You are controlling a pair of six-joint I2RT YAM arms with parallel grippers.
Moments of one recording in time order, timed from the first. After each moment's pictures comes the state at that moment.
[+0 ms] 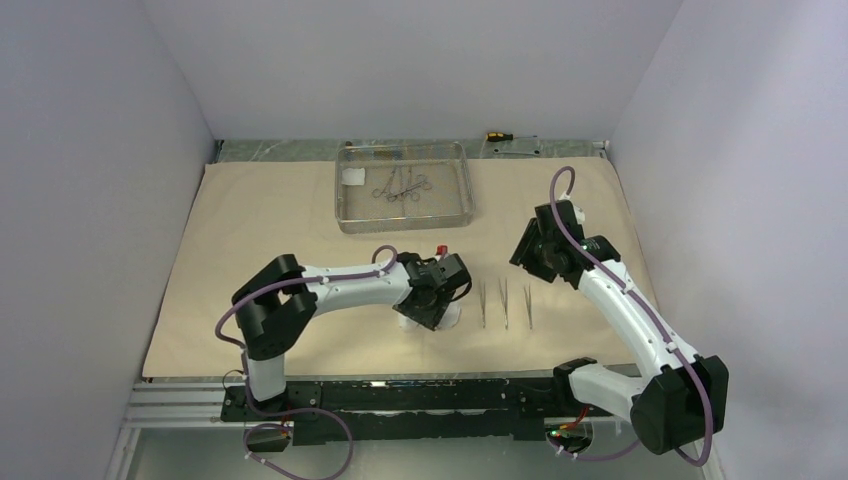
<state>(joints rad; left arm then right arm) -1.10 1.84 1.27 -0.75 -0.23 -0.56 0.29 1.10 0.89 -0.74 0.13 0.74</state>
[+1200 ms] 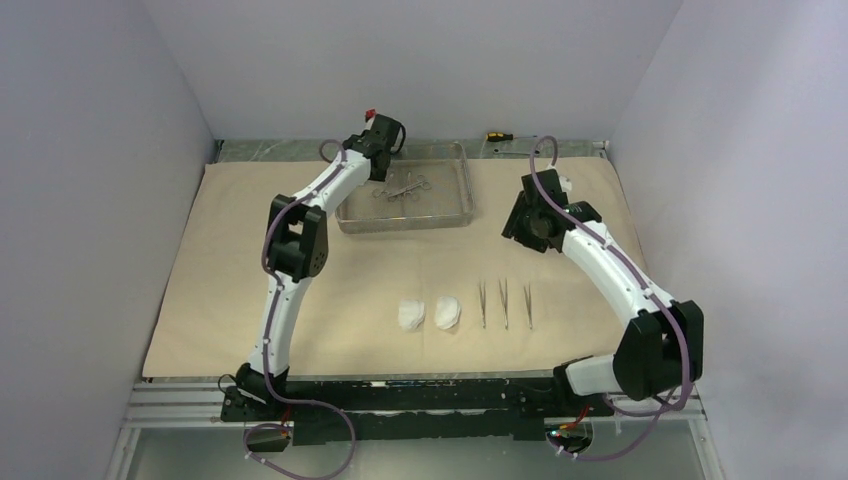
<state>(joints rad) -0.44 2.36 2.15 -0.69 -0.53 -0.20 0.29 1.34 1.09 -0.69 0.18 0.67</state>
